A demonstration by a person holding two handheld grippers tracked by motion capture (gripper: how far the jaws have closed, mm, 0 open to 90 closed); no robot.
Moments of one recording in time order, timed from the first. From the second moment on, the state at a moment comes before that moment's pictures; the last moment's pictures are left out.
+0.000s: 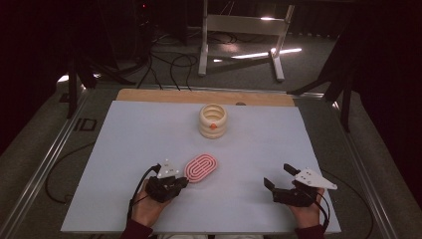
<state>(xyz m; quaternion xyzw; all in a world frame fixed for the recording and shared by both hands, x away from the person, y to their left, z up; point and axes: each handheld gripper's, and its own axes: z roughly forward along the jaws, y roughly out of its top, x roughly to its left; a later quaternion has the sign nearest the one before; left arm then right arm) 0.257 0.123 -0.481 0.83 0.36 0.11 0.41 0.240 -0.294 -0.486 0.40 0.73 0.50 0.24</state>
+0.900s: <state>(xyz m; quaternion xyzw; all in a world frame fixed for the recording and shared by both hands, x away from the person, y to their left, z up) 0.213 0.254 -0.435 0.70 0.41 0.29 0.50 0.243 -0.292 -0.466 0.36 0.71 0.56 0.22</state>
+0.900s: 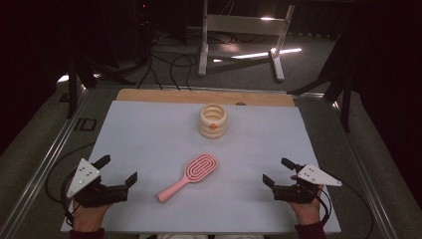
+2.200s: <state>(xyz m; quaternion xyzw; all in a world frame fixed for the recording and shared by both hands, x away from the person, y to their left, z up) 0.256 0.234 -0.440 0.76 0.43 0.23 0.43 0.245 -0.289 -0.479 0.38 0.72 0.52 0.24</state>
